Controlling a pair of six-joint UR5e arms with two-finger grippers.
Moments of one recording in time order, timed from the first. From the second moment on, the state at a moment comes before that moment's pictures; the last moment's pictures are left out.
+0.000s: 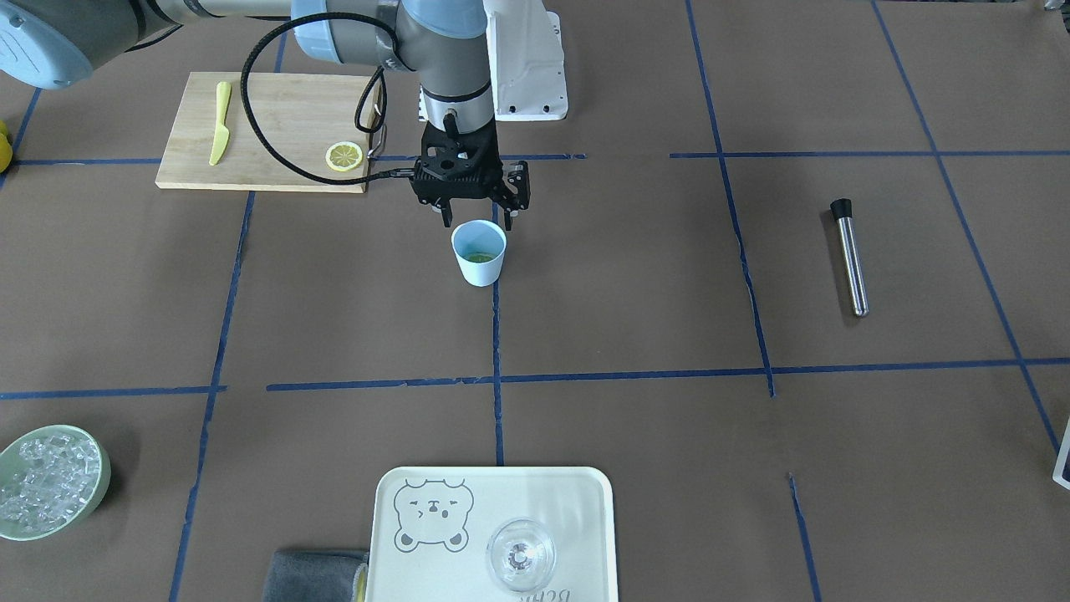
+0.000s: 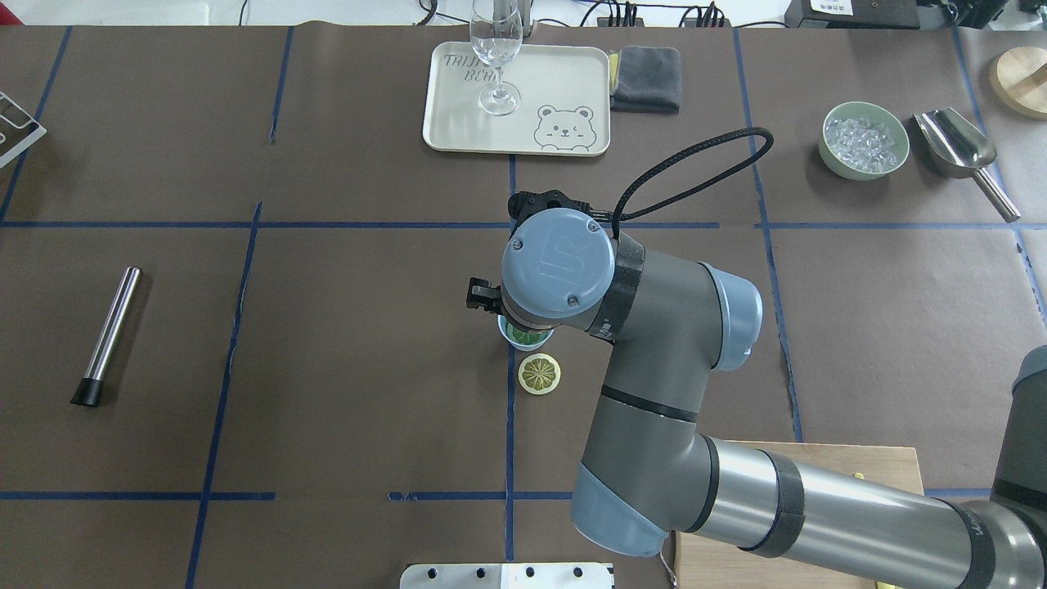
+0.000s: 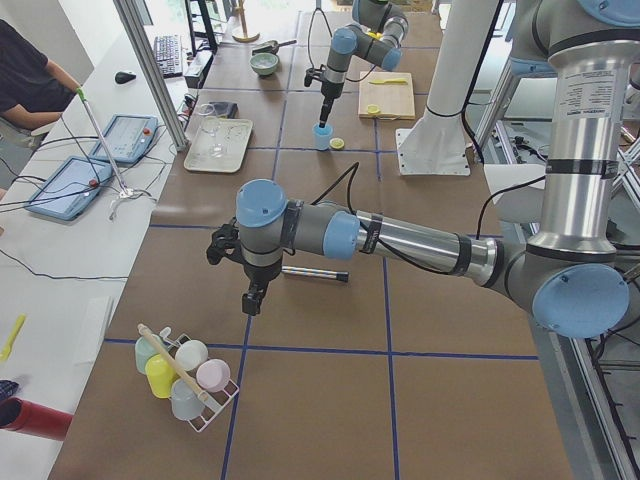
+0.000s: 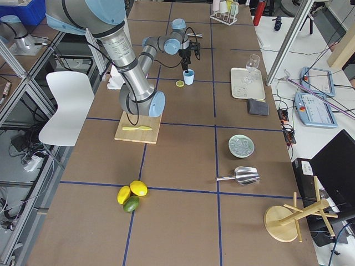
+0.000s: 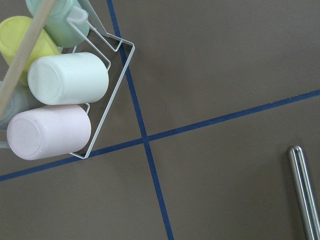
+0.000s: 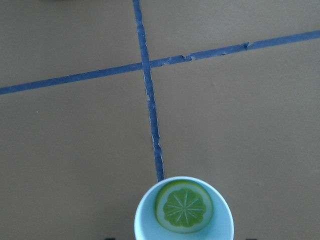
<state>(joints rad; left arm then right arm) -1.56 -1.58 -1.78 -1.56 -2.33 0.12 0.43 -0.83 1.75 -1.64 1.67 1.44</state>
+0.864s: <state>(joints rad) -1.55 -1.63 -1.79 -1.55 -2.33 0.09 0.60 -0.90 1.85 -1.71 1.74 1.27</state>
